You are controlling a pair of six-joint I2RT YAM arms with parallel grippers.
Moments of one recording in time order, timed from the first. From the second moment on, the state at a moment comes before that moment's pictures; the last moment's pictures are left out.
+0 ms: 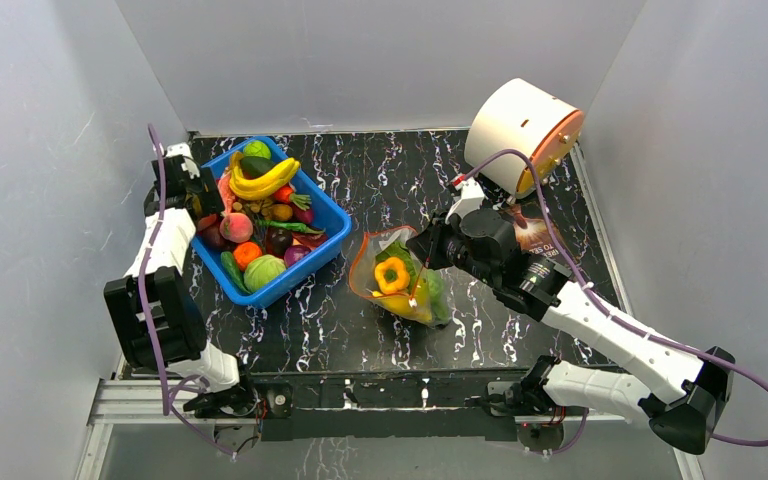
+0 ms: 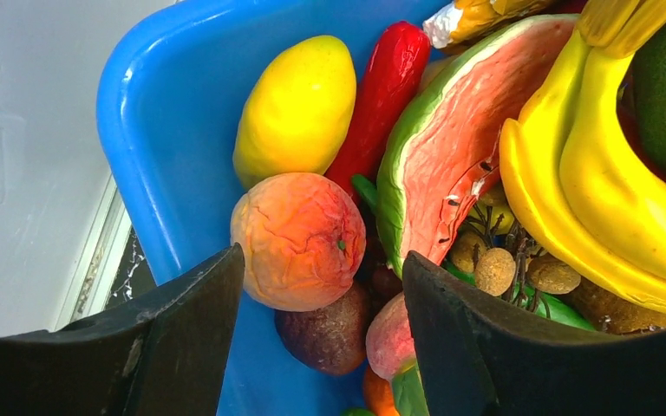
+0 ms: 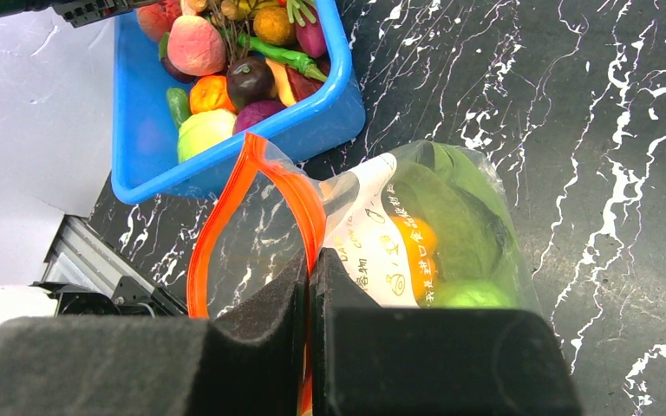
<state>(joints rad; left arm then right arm) 0.26 1.53 1.12 -0.31 -0.09 -0.04 0.83 1.00 0.95 -0.30 0.12 0.57</state>
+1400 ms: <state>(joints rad) 0.25 1.69 1.19 -0.30 -0.18 0.06 0.83 0.97 0.95 -0.30 0.14 0.56</state>
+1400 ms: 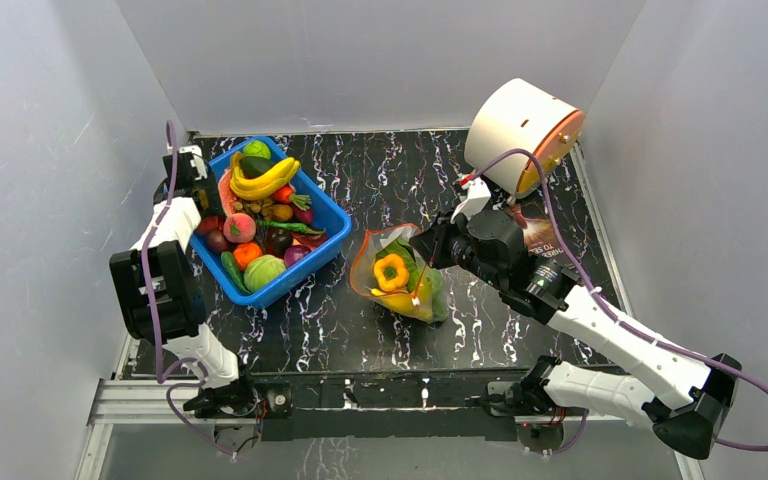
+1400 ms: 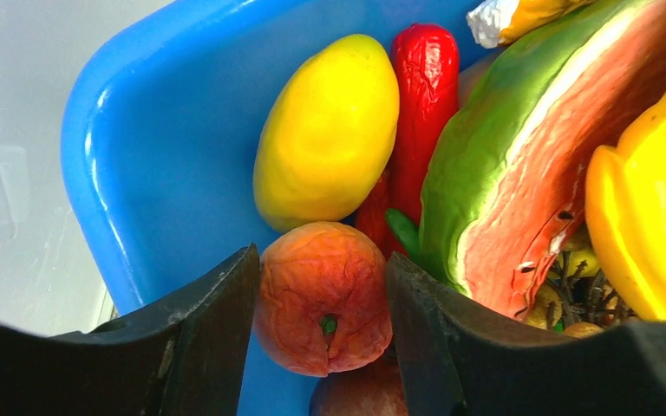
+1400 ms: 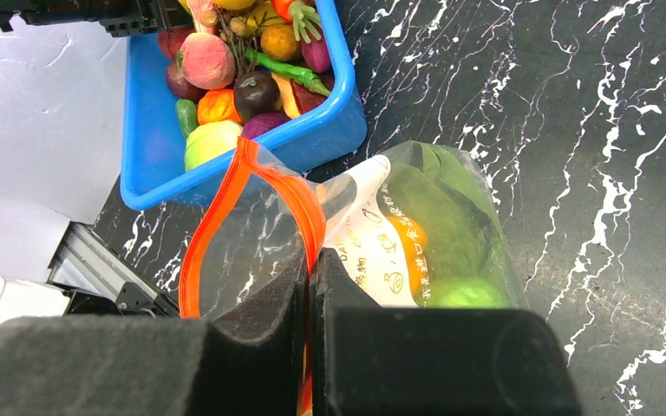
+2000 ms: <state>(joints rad) 0.25 1.63 1.23 -0.39 -0.15 0.06 0.83 0.97 0.95 -0.30 0.15 0.55</state>
